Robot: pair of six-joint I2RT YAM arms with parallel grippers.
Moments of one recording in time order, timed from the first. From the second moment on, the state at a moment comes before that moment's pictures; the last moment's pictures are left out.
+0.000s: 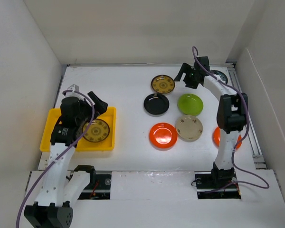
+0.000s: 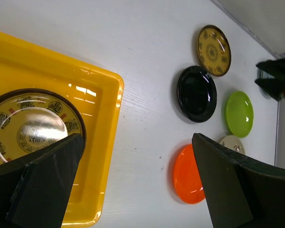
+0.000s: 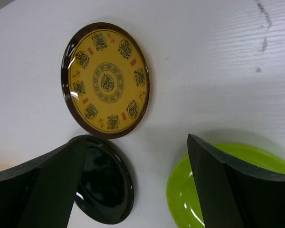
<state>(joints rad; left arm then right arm) -0.08 0.80 0.88 -0.58 0.06 -0.64 0.13 2.04 1.66 -0.36 -0.20 0.53</state>
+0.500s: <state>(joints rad) -0.08 0.86 0.88 -0.57 0.19 -0.56 0.13 2.39 1.97 -0.48 -0.35 0.52</state>
